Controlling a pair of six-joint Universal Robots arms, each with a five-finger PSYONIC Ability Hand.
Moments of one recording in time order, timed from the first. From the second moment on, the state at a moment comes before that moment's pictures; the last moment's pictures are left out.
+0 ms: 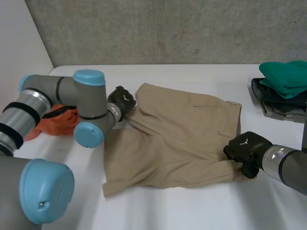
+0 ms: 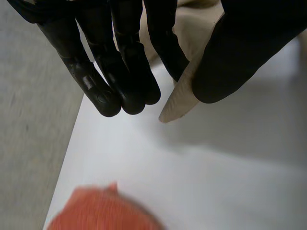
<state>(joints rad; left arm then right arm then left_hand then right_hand) 4.23 -2.78 -0.37 2.78 -1.57 4.07 1.80 -1.24 1.68 0.30 1.34 2.36 1.15 1.19 1.19 1.19 0.99 1.10 1.17 1.19 1.20 1.01</state>
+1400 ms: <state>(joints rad) 4.07 -2.00 -1.53 2.87 -1.62 3.50 1.72 -1.37 1.71 0.35 1.28 2.58 1.16 1.19 1.19 1.19 1.01 1.12 1.17 1.19 1.20 1.01</state>
